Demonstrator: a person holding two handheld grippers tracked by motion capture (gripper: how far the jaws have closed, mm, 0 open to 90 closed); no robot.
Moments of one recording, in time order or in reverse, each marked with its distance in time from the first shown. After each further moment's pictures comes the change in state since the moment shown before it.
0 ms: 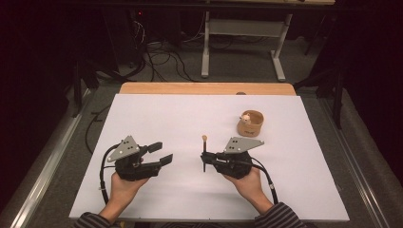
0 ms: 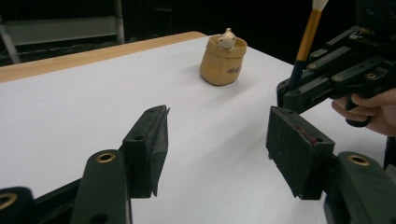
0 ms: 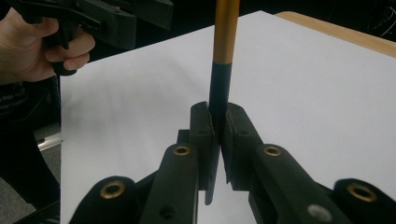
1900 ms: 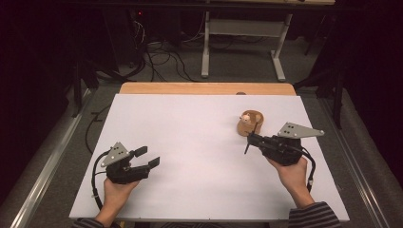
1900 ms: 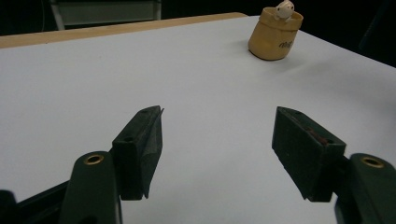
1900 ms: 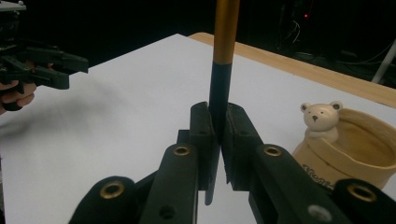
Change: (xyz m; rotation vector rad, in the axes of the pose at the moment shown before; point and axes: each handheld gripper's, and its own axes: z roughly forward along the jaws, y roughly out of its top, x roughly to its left) left arm 0.025 -0.036 -0.007 0.032 0.122 -0.039; right arm -0.057 -0.002 -0.104 -0.079 -0.222 0.093
